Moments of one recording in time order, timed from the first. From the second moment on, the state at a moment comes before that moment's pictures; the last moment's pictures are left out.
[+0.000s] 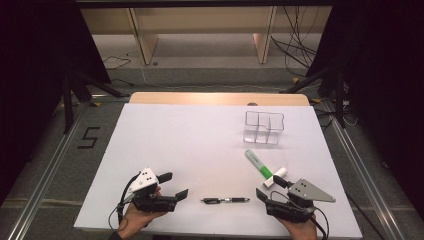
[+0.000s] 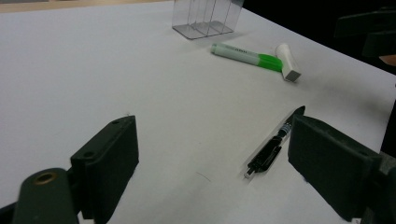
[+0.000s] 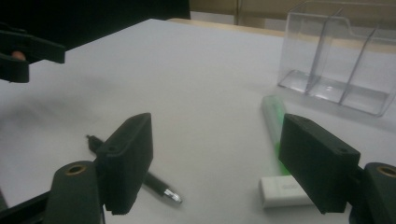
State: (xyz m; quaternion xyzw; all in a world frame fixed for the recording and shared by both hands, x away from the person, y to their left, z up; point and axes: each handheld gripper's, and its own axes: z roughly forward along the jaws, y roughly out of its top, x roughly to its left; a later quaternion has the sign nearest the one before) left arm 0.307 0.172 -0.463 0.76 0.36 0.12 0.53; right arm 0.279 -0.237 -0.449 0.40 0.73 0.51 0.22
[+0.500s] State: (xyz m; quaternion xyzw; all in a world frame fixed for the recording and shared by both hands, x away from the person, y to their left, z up) left arm 0.309 0.171 -0.464 0.76 0.36 0.12 0.53; right arm 0.347 -0.258 -0.418 0.43 0.71 0.49 0.25
